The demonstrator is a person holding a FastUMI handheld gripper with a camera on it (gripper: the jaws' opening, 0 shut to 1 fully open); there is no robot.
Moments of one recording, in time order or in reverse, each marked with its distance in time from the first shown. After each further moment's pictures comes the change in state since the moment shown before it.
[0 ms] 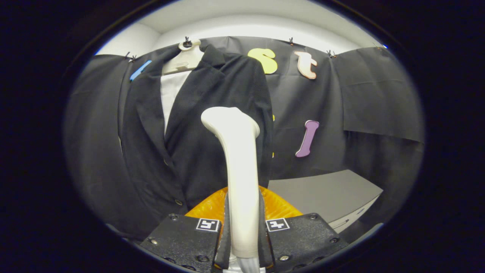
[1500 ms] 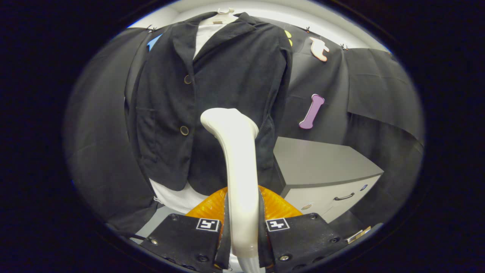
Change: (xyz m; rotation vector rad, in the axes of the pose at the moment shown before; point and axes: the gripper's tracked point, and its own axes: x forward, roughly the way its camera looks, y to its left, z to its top) arm -0.021 0.025 -0.153 -0.131 0.174 -0.013
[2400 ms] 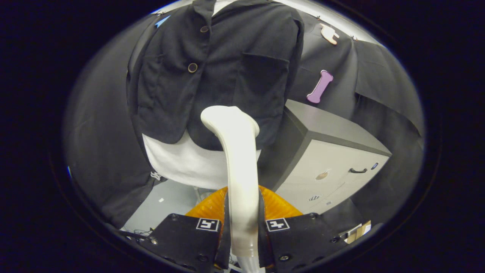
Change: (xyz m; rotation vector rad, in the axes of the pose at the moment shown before) arm 0.021 0.013 -0.110 -0.040 0.205 -0.002
